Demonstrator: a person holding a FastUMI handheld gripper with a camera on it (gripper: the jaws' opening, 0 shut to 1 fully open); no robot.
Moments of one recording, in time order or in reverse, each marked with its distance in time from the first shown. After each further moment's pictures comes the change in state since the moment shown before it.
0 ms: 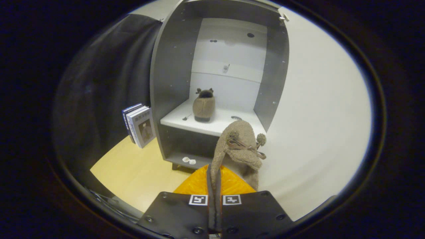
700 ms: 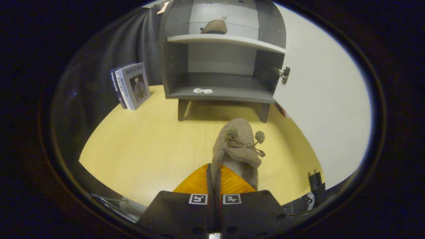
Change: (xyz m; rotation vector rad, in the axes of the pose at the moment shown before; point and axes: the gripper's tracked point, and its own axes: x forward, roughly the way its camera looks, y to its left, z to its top) arm 0.011 0.107 -0.245 0.159 0.239 -0.087
